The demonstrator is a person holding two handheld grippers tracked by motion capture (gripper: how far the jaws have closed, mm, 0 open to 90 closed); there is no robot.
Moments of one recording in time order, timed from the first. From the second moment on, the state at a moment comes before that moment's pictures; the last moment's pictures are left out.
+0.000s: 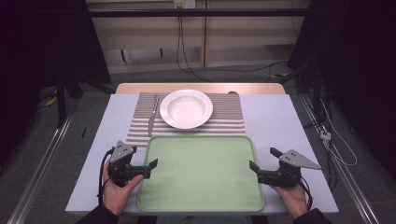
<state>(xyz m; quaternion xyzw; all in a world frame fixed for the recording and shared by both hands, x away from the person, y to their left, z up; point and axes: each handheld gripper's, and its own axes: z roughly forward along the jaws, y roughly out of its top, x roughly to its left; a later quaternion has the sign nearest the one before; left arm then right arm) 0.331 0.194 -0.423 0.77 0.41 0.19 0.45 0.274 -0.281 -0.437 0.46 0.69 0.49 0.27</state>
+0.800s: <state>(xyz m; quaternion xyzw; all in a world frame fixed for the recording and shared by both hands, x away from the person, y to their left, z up) 0.364 0.183 -0.416 0.80 0.40 0.18 0.42 0.274 -0.279 -0.439 0.45 0.70 0.49 0.25</state>
